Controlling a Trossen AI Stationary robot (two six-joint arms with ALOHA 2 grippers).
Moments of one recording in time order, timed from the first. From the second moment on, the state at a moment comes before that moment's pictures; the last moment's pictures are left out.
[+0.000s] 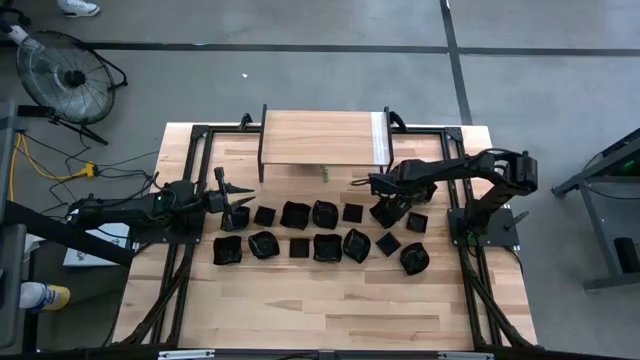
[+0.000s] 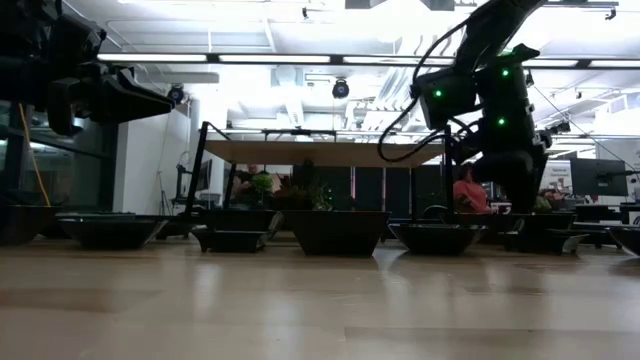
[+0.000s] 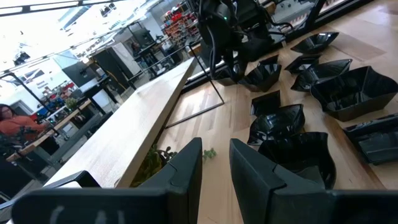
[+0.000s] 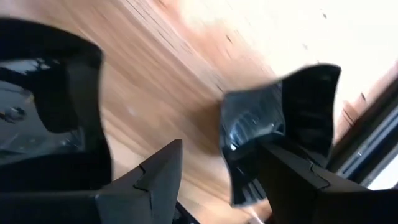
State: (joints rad) left arm 0.07 0.07 0.04 -0.01 -0.18 0.53; right arm -0.24 1.60 0.90 -1.08 0.28 0.60
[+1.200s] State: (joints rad) left arm 0.07 0.07 0.04 -0.01 -0.18 0.53; right arm -0.26 1.60 0.84 -1.01 0.28 0.52
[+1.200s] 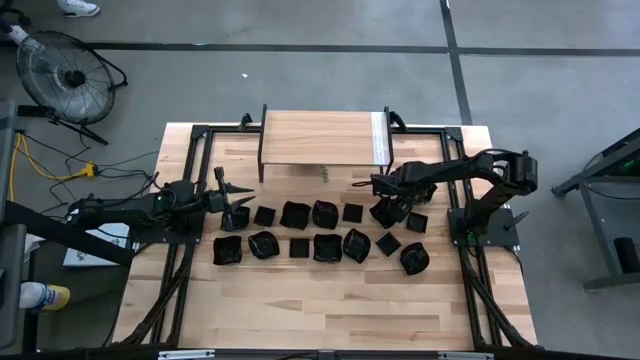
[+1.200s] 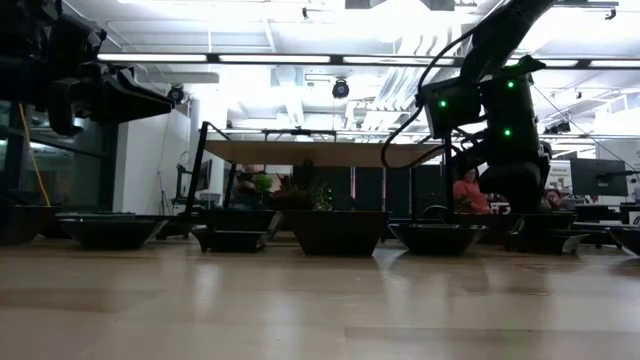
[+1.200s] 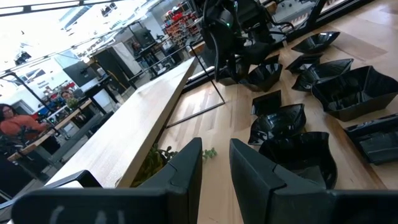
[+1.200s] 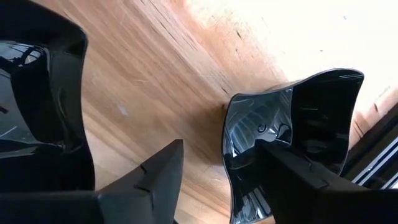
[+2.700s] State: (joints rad) left arm 0.07 0.07 0.04 -0.01 -0.18 0.53; right arm -0.26 1.50 0.84 -1.18 0.27 0.52
